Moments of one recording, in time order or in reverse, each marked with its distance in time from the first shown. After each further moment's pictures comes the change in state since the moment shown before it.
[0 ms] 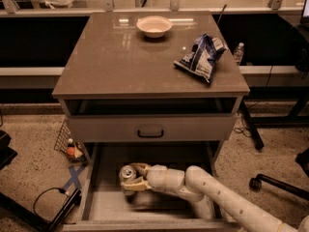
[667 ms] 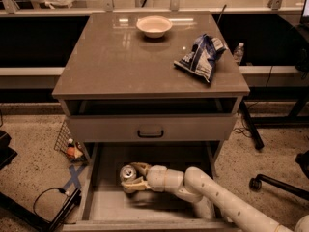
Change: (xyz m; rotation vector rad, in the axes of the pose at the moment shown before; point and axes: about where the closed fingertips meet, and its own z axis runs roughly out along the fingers) arm 0.015 -0.011 0.004 0.028 0.005 -0.064
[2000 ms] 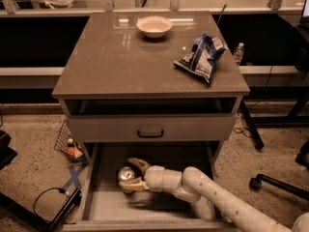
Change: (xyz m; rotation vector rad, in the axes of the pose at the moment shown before) arm -0.002 0.005 0.007 -0.015 -0.005 0.001
